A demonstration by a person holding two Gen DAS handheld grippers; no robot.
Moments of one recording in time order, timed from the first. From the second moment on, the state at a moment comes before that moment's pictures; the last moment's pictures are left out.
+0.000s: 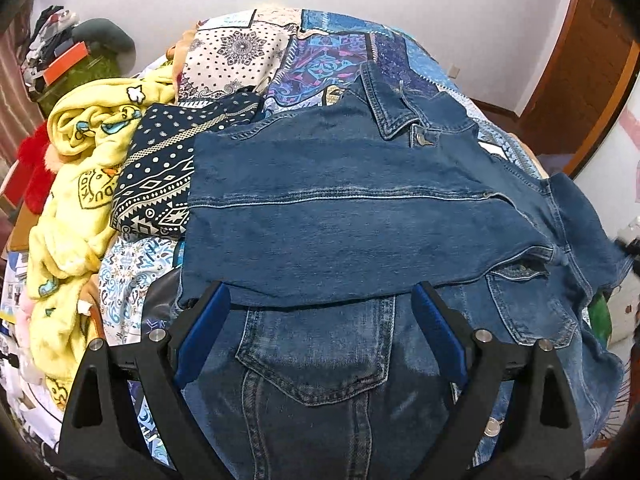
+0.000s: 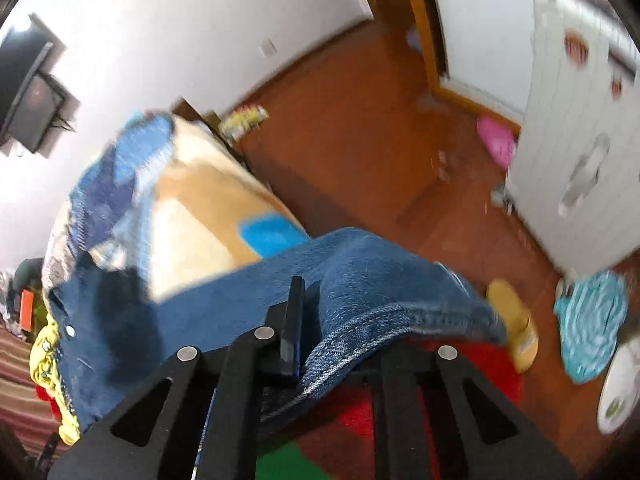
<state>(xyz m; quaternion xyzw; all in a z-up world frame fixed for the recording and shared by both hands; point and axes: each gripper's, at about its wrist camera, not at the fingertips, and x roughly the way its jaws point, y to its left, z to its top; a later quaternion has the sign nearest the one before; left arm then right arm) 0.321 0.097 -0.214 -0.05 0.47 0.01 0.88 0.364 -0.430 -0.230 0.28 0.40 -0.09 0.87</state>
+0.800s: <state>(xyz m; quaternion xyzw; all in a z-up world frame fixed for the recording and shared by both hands) 0.251 0.187 -0.178 -0.09 0.40 0.02 0.91 0.435 -0.067 -0.116 0.08 0.36 0.20 0.91</state>
